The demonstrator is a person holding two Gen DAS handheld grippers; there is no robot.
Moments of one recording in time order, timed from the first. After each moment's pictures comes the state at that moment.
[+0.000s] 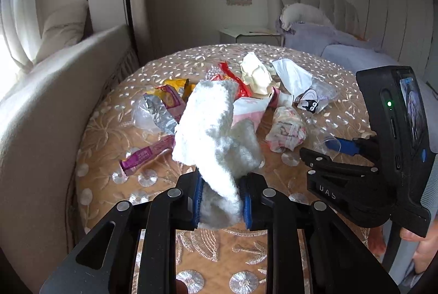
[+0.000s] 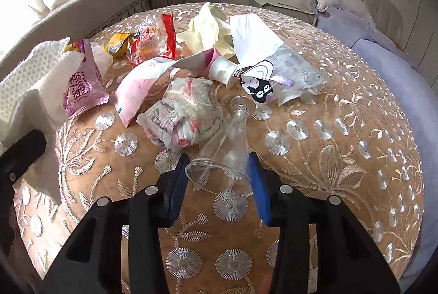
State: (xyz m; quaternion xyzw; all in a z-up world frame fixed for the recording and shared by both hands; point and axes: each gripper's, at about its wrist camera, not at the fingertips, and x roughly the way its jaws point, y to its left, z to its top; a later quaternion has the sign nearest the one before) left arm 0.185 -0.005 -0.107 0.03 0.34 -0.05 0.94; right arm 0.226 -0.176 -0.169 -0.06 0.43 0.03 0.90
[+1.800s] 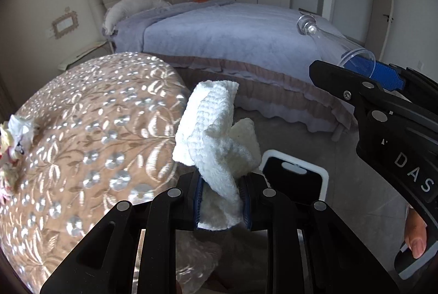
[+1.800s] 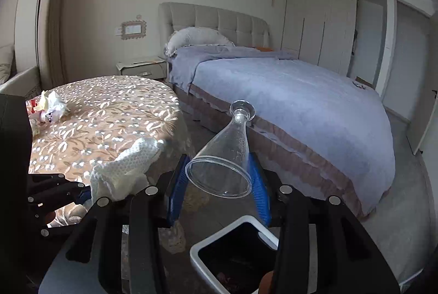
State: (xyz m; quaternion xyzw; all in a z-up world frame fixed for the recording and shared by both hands) left arm 0.039 -0.359 -0.140 0.18 0.33 -0.40 0.84; right arm -0.049 -0.453 -0.113 0.01 0.25 -0.26 0.93
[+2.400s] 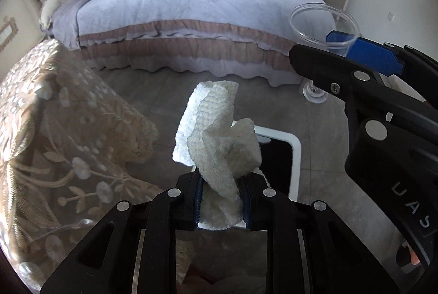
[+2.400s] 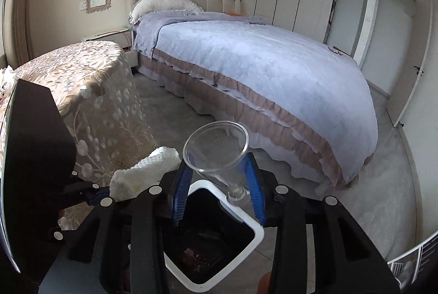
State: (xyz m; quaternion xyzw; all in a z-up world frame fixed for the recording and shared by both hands) left arm 0.021 -0.469 -0.222 0.25 0.39 -0.48 0.74; right arm -0.069 -0.531 -0.186 0.04 0.32 -0.32 0.89
